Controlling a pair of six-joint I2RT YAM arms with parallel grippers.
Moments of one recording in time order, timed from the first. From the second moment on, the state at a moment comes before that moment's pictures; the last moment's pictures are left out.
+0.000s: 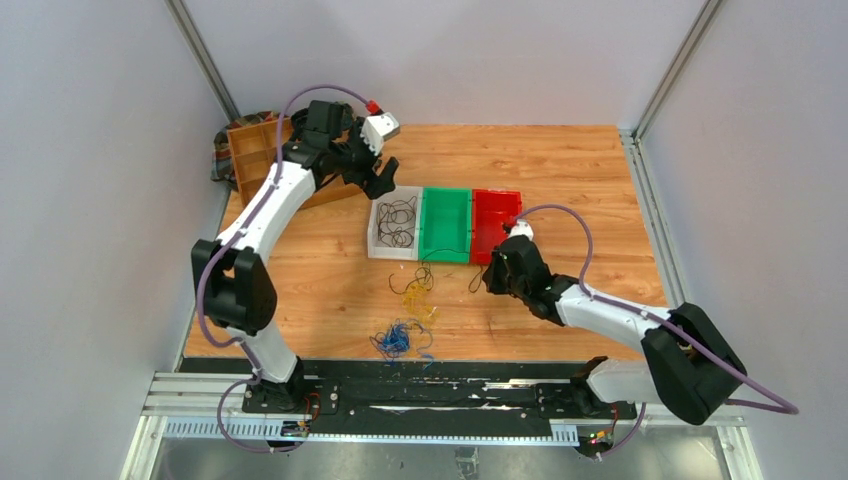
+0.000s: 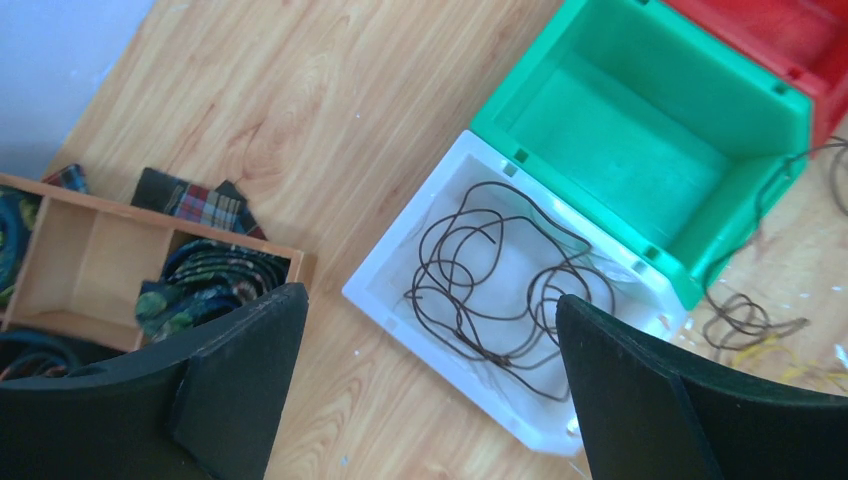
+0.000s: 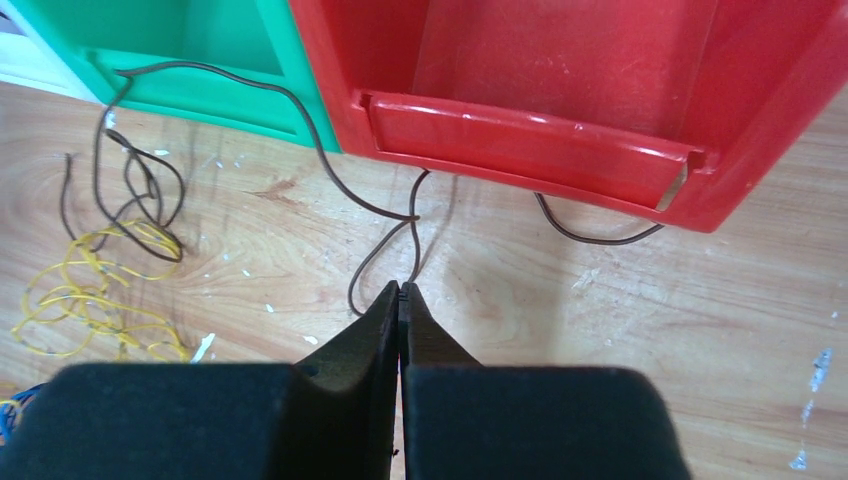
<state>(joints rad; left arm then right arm) -0.26 1.74 1.58 -0.55 0.50 0.53 0.65 1.29 0.51 0.07 0.14 0.54</state>
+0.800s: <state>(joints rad) -0.22 1.55 1.42 -0.82 0.53 0.60 0.65 1.49 0.63 0.06 0.22 0.56</state>
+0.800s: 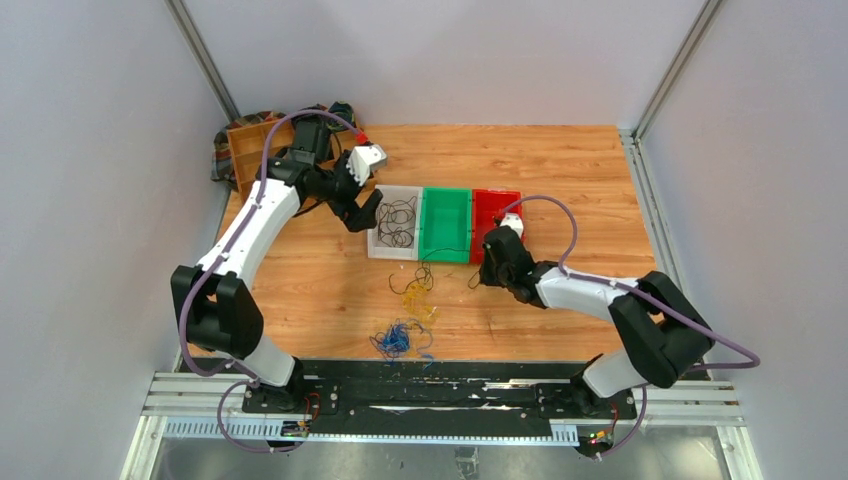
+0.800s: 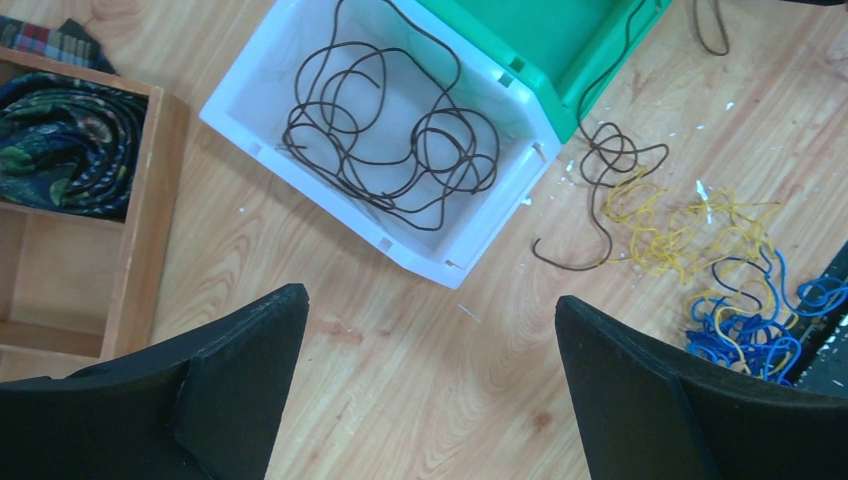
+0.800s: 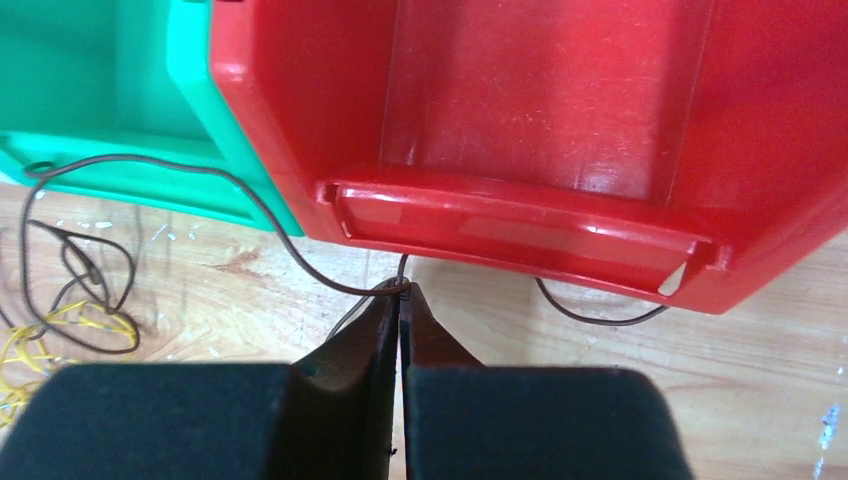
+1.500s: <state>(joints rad) -0.14 1.58 1.55 -0.84 0.57 0.57 0.65 1.14 1.03 -0.15 0.20 0.50</state>
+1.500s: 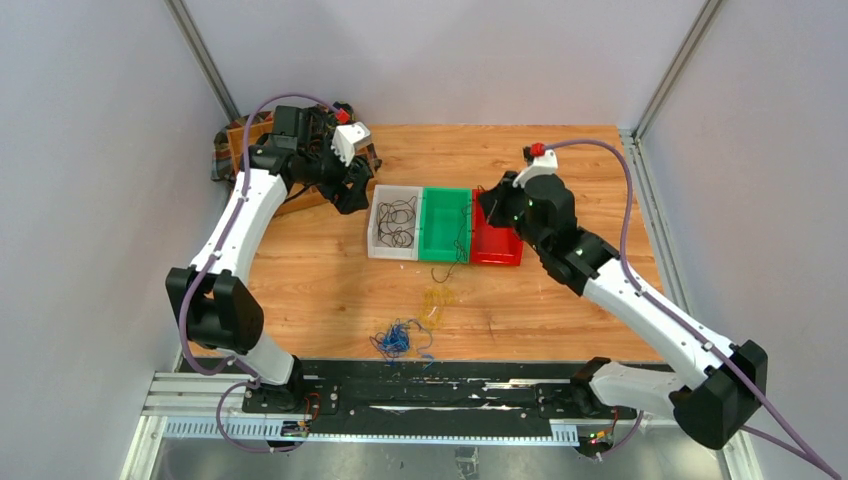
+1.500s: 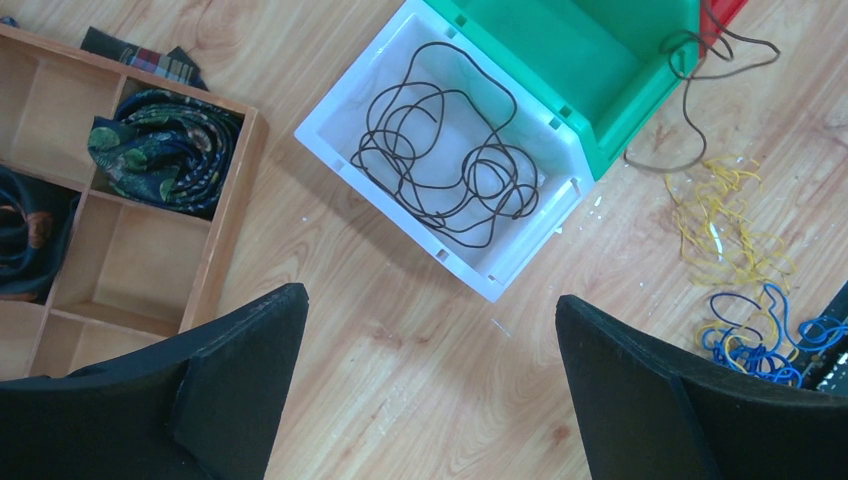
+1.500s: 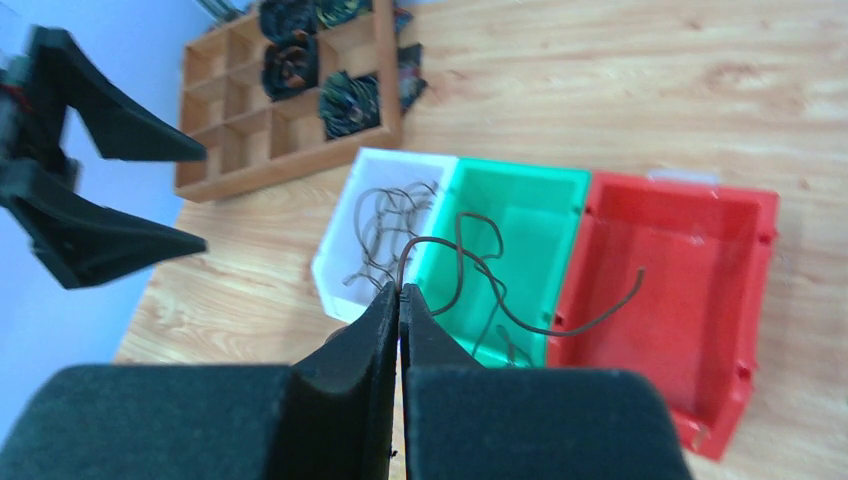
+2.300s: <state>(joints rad) -0.11 1.47 1.54 -0.84 0.75 0.49 0.66 1.34 1.50 -0.10 -0.08 0.50</state>
